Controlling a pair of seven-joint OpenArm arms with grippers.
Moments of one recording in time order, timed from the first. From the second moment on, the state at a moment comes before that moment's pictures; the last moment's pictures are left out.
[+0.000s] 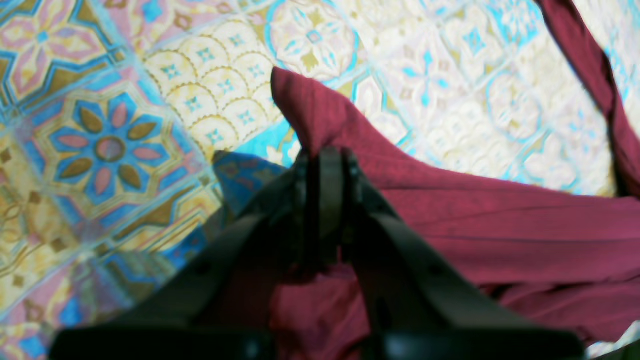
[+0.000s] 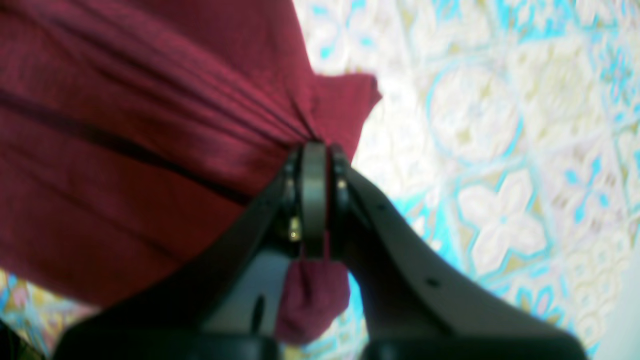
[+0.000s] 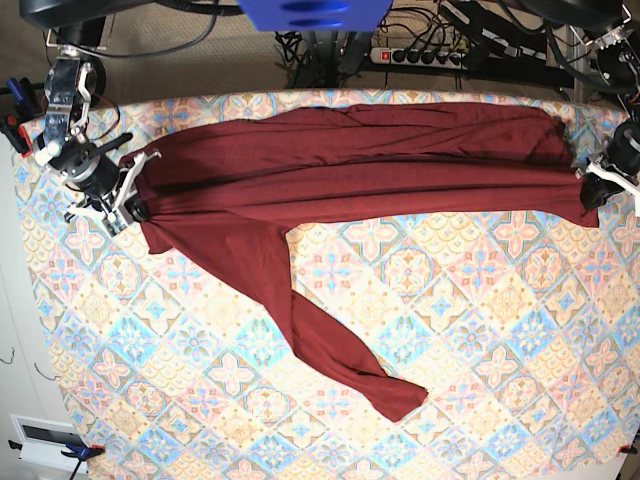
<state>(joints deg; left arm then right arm) 17.0 -27.4 -45.4 88.4 -51.6 -27.0 56.3 -14.2 25.2 17.9 96.7 12.5 41.6 -34.6</state>
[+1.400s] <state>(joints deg) 17.5 -26.9 -34.9 88.2 -44.4 -26.6 59.4 -17.8 24.8 20.4 96.6 11.6 41.4 -39.7</state>
